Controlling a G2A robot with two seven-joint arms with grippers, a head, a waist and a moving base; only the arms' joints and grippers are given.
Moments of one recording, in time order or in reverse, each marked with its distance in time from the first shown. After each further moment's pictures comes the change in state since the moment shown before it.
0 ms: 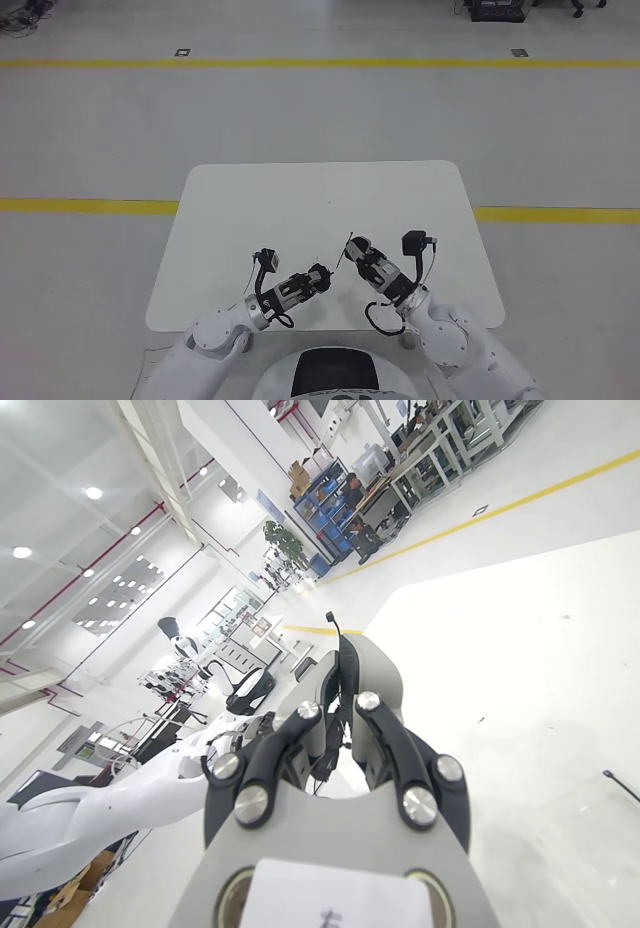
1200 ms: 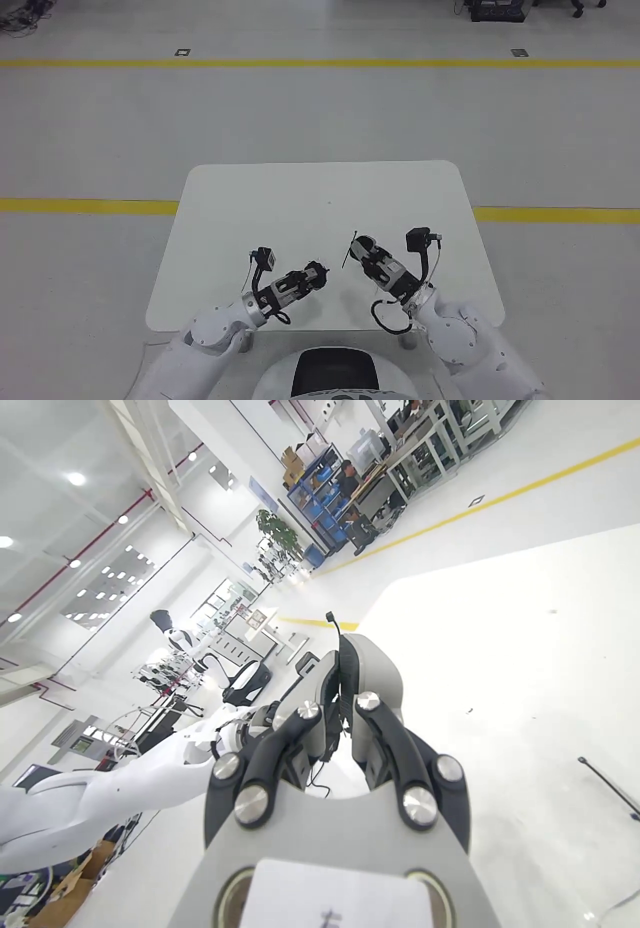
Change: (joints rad) left arm -0.038 0.042 0.042 0.029 -0.045 0.000 0.053; right arm -0.029 -0.009 0.074 -0.029 0.011 0.000 0.098
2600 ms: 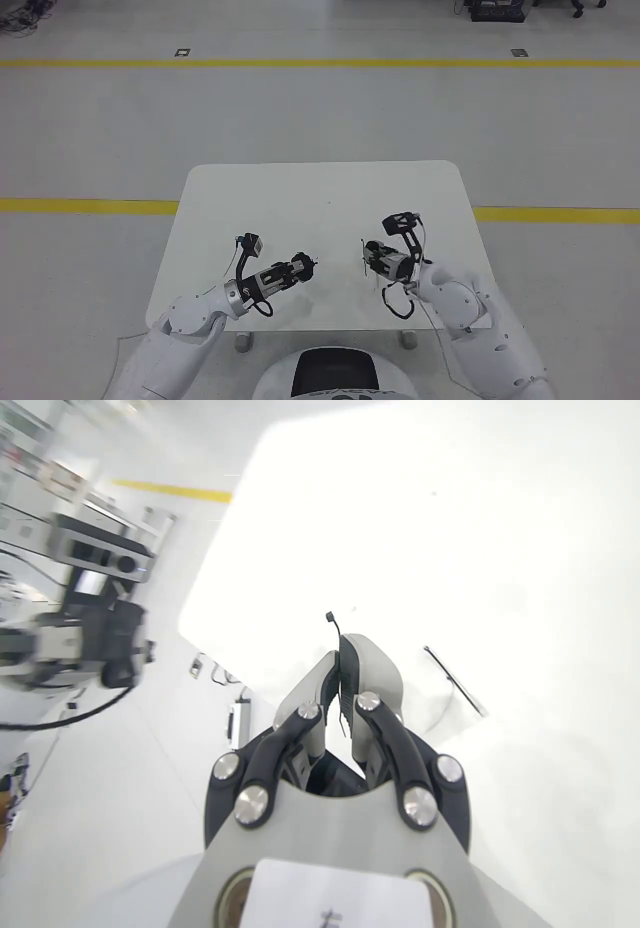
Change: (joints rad) left arm 0.000 0.037 -0.117 -0.061 0.040 0.000 -0.148; right arm 0.034 -0.142 0.207 -0.058 -0.253 0.168 0.643
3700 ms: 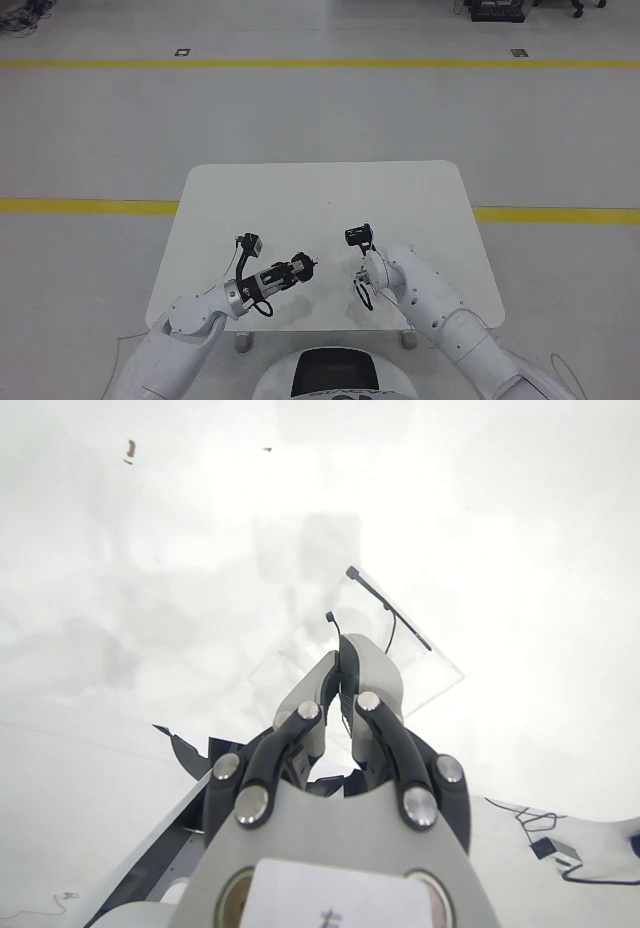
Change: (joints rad) left arm 0.000 0.000 0.000 0.000 0.000 0.000 0.000; right arm 0.460 -0.095 -0.444 0.488 -0.404 0.494 0.477
